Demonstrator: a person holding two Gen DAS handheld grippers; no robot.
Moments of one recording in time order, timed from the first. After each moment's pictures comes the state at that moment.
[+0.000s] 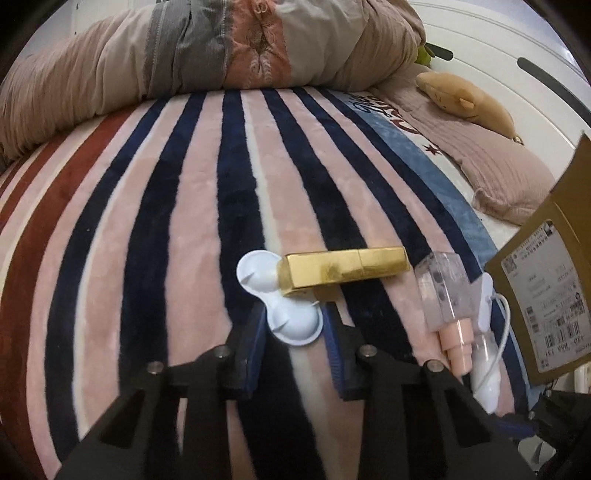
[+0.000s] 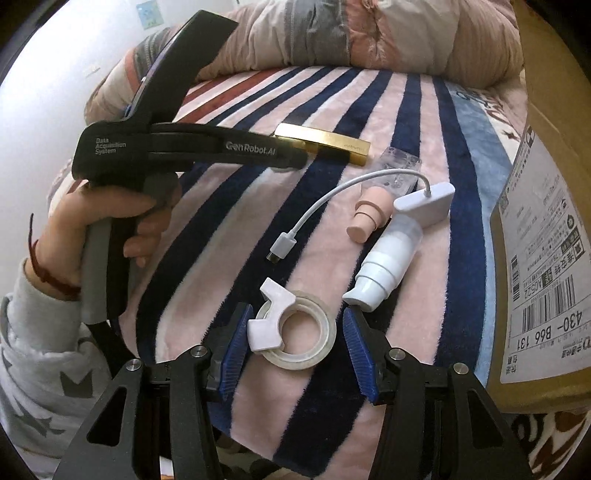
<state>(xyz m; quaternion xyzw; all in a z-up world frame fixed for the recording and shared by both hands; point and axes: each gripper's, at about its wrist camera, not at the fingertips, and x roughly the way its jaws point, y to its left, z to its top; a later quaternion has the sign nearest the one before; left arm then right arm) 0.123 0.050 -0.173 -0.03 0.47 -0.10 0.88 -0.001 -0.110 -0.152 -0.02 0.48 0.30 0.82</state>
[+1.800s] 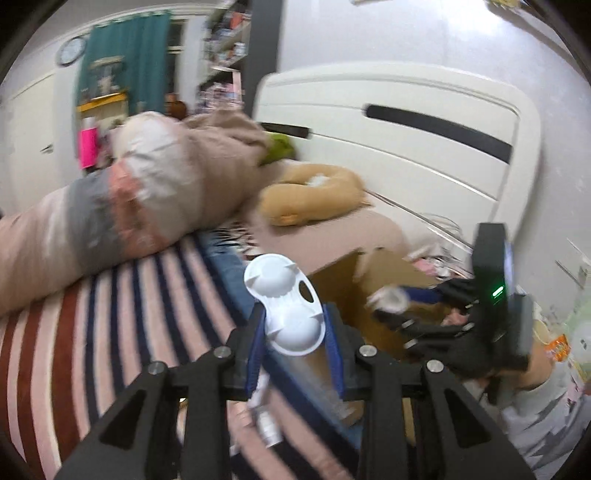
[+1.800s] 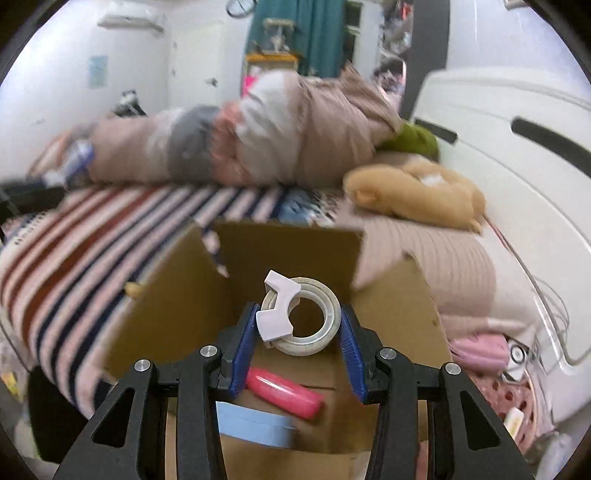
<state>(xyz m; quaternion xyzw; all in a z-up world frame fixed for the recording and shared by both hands) 0.027 -0.094 0.048 0.05 0.30 -0.26 0.92 0.026 -0.294 -0.027 -0.04 0.36 0.11 0.93</state>
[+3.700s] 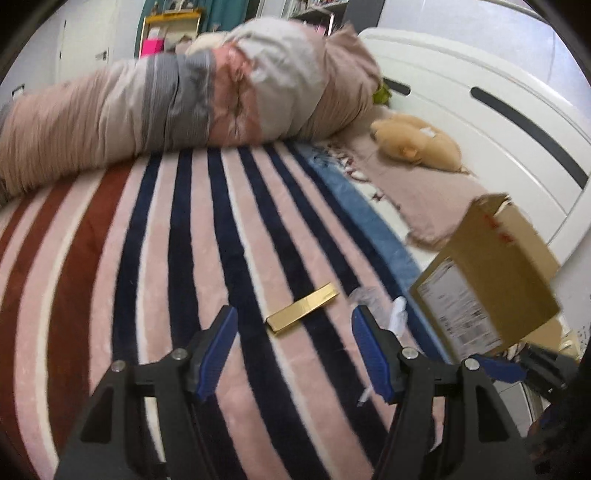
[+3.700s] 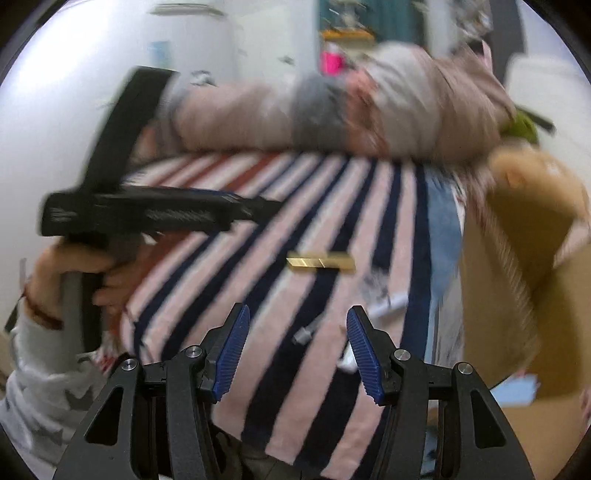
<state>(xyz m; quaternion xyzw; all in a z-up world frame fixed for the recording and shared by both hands) 0.082 0.064 -0.095 -0.05 0.42 -0.16 0.89 -0.015 -0.118 -0.061 0.01 0.41 0.25 0.88</state>
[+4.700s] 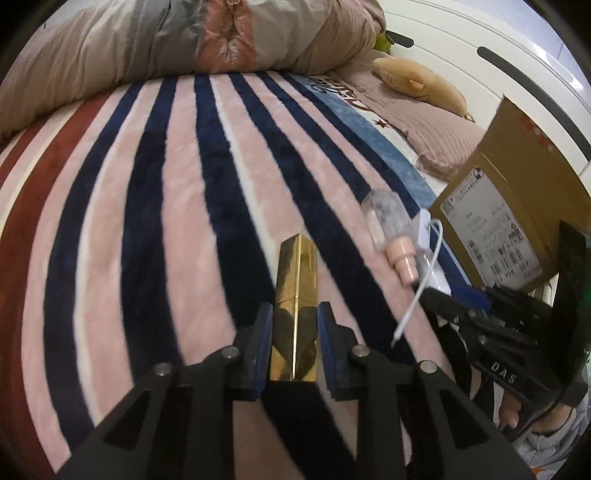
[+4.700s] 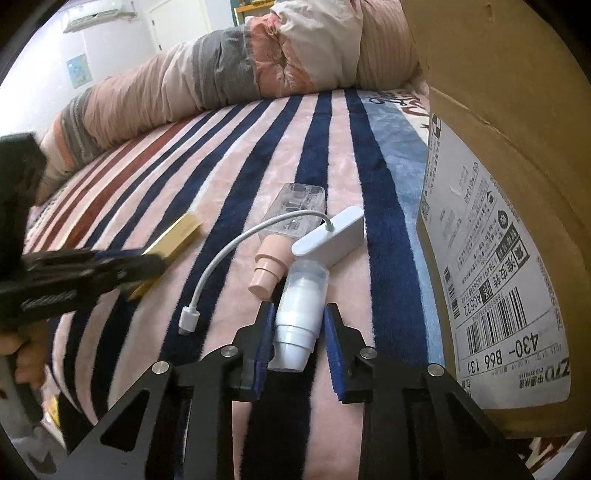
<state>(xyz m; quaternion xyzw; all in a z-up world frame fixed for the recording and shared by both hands) 0.067 0.053 -0.170 -0.05 0.49 -0.18 0.85 0.028 -0.129 -0.152 0.05 0.45 0.16 0.88</state>
